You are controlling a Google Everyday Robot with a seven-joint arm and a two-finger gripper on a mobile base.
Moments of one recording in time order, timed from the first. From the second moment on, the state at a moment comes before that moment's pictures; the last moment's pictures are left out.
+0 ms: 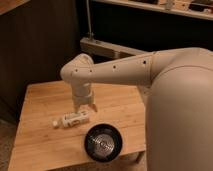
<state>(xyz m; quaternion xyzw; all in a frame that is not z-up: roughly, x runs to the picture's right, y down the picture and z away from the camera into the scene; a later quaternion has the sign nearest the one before) -0.102 0.096 0.704 -0.26 0.23 0.64 0.68</state>
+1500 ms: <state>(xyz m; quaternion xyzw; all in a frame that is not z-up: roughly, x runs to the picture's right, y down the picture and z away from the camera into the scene) -0.105 0.091 0.696 -0.28 0.19 0.62 0.71</state>
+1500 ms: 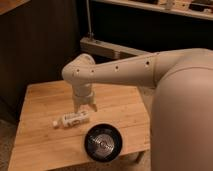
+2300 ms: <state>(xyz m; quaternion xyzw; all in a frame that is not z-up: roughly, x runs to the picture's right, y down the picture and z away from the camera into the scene) -0.125 0.086 0.652 -0.34 -0.03 0.30 0.89</state>
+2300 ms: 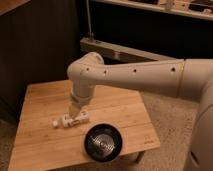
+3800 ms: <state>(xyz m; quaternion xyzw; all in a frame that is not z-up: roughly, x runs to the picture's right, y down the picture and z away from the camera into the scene) -0.120 0.062 0.687 -0.22 -0.01 0.32 0.92</state>
